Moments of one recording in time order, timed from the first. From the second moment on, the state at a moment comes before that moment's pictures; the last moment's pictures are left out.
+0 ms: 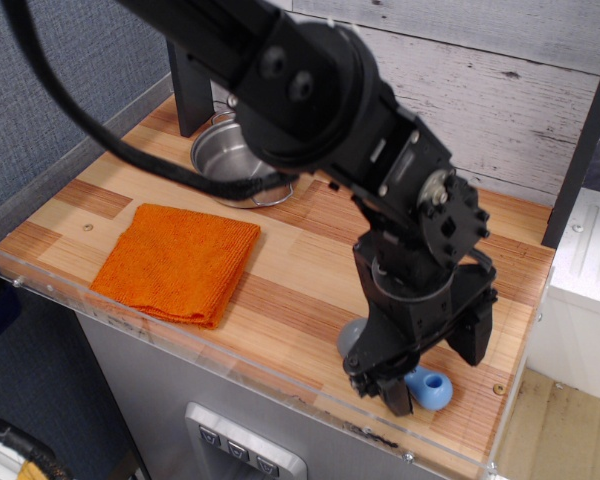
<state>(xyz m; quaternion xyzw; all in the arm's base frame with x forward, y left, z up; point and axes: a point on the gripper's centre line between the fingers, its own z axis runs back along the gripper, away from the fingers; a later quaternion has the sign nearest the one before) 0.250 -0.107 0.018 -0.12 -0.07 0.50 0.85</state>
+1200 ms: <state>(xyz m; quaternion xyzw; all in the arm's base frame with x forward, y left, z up) 0.242 -0.093 0.038 -0.07 -0.09 0.51 0.85</state>
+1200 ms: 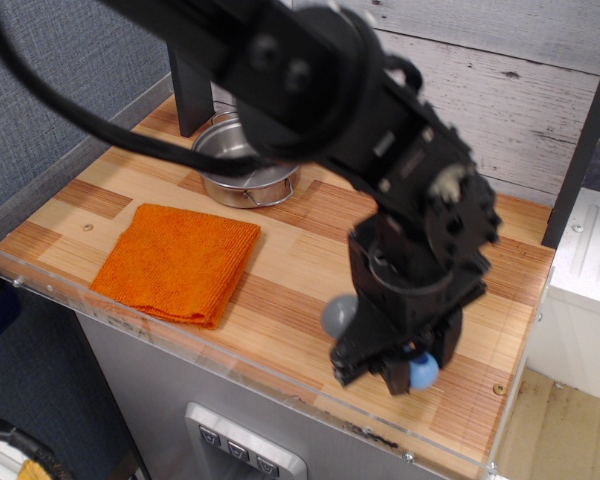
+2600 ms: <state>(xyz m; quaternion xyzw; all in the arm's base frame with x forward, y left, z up) 0.323 -0.097 0.037 0.00 -0.09 0.11 0.99</state>
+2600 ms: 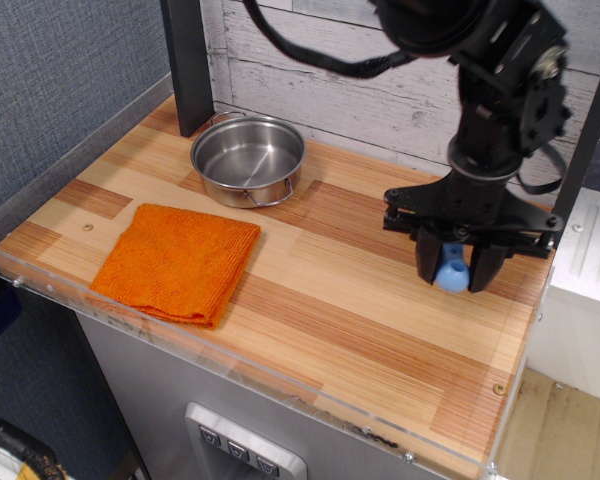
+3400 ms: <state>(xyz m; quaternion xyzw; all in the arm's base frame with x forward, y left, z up) 0.352 -0.103 0.024 -0.05 -0.09 0.03 0.99</state>
